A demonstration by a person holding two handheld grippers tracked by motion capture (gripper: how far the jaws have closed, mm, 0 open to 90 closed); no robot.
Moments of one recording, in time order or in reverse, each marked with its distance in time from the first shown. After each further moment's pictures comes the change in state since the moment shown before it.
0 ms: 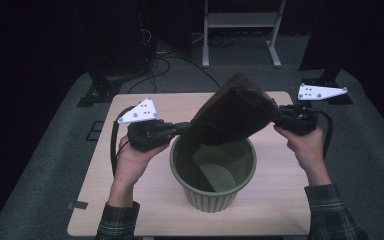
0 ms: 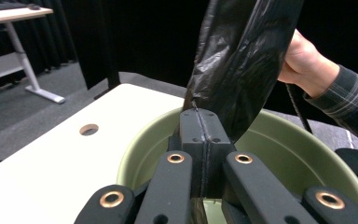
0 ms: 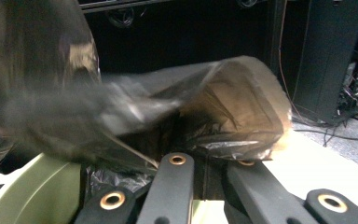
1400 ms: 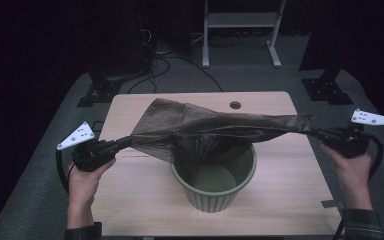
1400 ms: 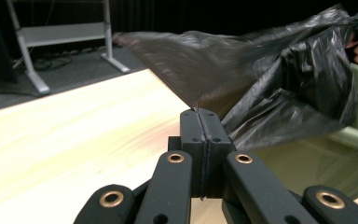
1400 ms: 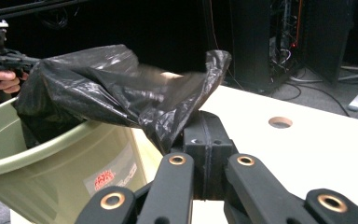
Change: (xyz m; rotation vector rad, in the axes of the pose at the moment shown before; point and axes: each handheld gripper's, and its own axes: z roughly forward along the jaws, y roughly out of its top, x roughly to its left) left arm 0.040 -0.100 -0.104 -0.011 0.269 -0.200; right arm -0.033 -0.076 -0.108 -0.018 -0.227 0.137
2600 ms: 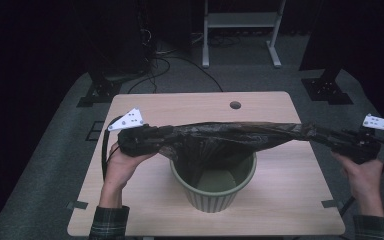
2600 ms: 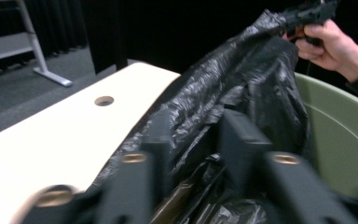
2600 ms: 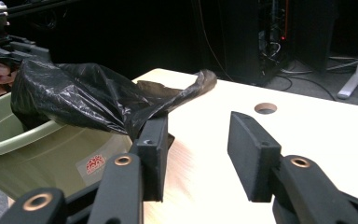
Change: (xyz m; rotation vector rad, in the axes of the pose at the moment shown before) left arm -0.046 0.044 0.090 0.047 -0.249 0.152; right arm -0.013 -0.012 -0.022 0.006 -0.033 0.044
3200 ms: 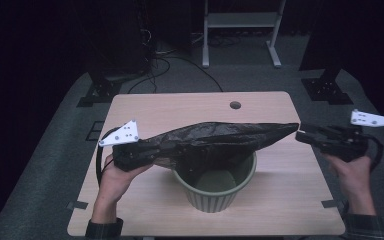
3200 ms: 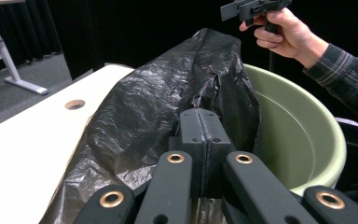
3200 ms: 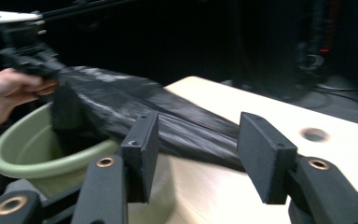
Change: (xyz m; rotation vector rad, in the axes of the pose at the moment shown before) left arm -0.029 -0.006 -0.021 -0.017 -0.084 0.045; right arm 0.035 0.019 0.025 -0.008 0.134 -0.063
